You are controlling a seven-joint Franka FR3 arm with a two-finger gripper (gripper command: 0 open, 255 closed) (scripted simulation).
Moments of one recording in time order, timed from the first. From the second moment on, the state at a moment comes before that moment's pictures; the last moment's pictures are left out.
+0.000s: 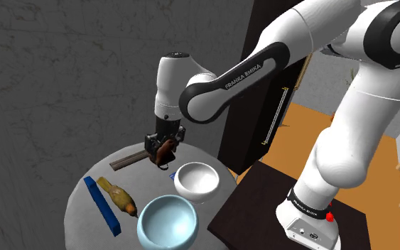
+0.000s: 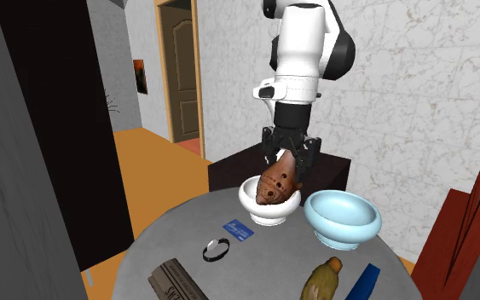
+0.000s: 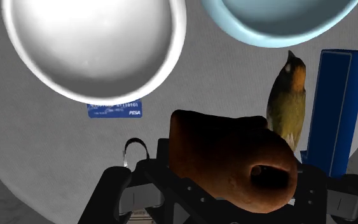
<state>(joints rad) 0.08 0.01 0.43 -2.27 -0.07 2.36 0.76</state>
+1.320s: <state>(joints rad) 0.09 -0.29 0.36 -2.76 0.12 2.56 0.55</state>
